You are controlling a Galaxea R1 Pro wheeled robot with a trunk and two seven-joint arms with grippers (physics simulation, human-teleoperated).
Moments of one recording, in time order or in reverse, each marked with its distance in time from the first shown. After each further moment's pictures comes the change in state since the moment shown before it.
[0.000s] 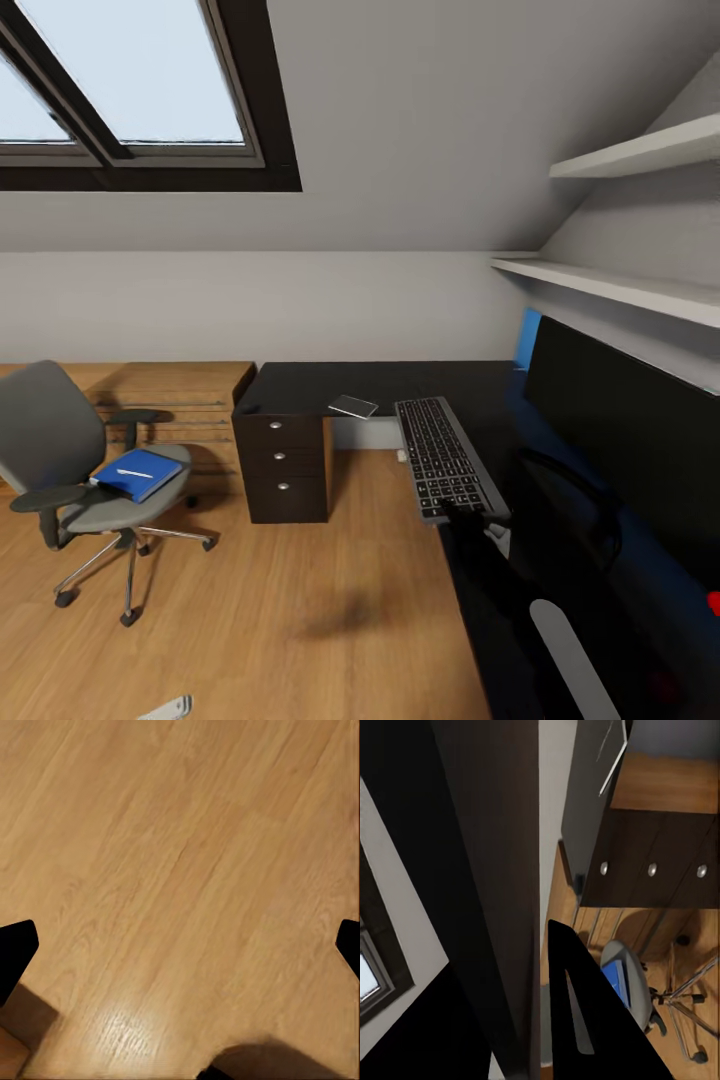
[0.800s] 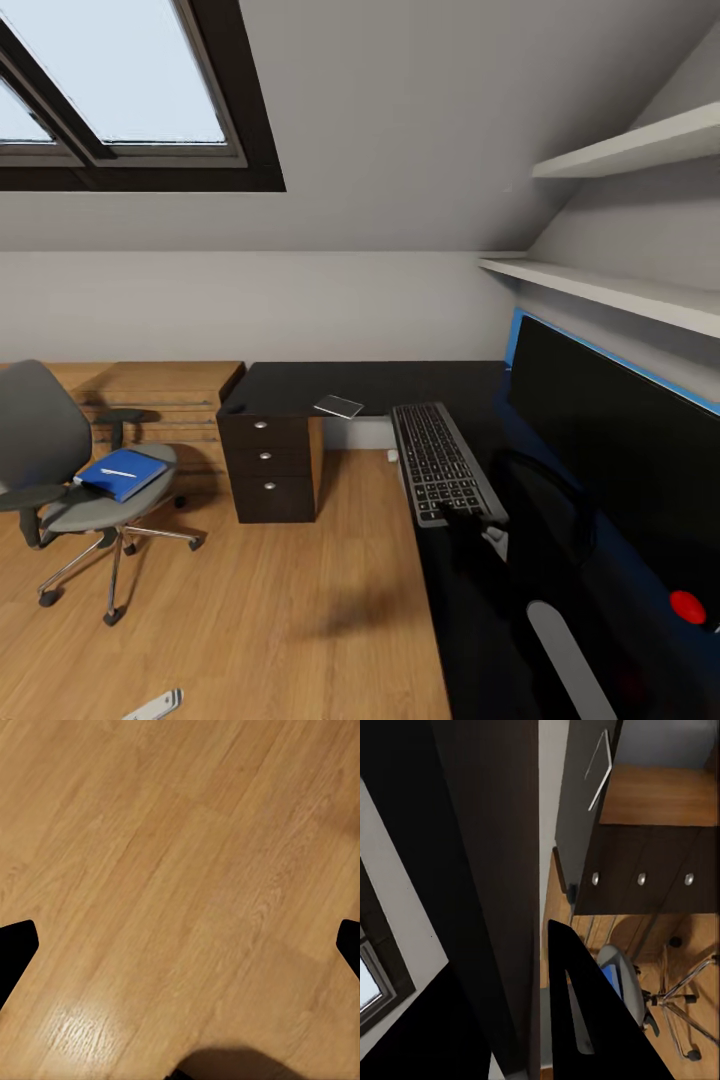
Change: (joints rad) left arm 0.000 0.048 0.019 -0.001 0.077 -0.002 -0.149; right arm 0.000 0.005 0.003 0.020 -0.010 -0.001 -0.001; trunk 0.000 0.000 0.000
